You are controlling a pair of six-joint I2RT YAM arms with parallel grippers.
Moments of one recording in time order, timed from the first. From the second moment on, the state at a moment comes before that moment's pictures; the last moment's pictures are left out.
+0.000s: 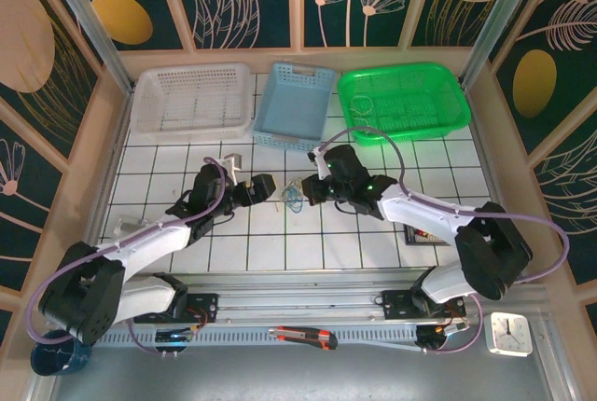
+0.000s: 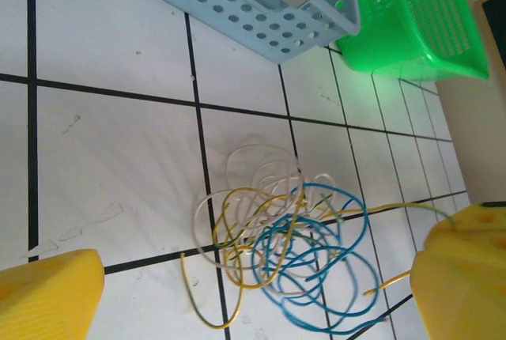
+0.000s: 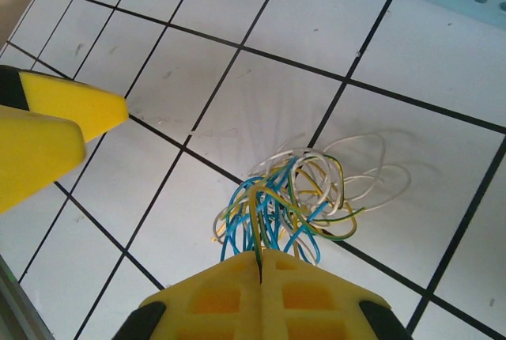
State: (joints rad) left arm -0.51 1.22 0.47 0.20 0.24 -0.76; right arm 0.76 1.42 0.83 -0.11 -0.18 0.39
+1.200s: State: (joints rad) left arm -0.69 1.71 0.78 0.20 0.22 -0.59; right arm 0.70 1.35 0.66 -0.09 -0.17 0.50
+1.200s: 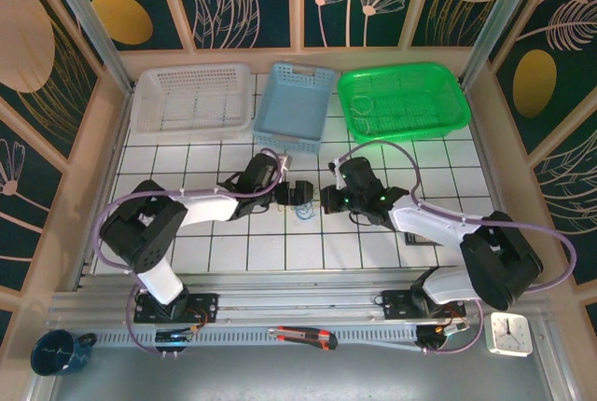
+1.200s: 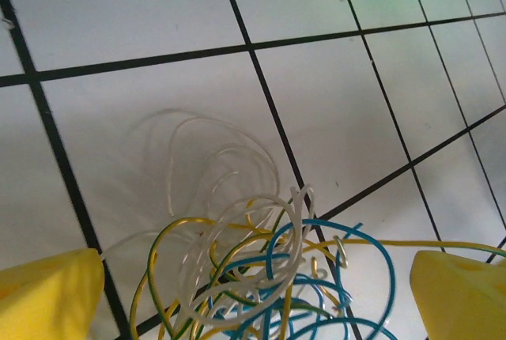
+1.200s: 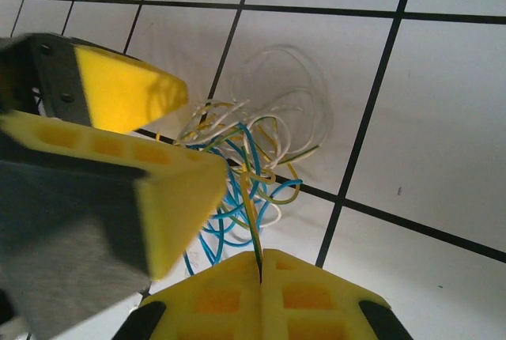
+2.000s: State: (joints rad) left arm -0.72 1.76 0.78 0.23 0.15 -0.58; right arm 0.52 1.04 0.80 -0.15 -0.31 0.52
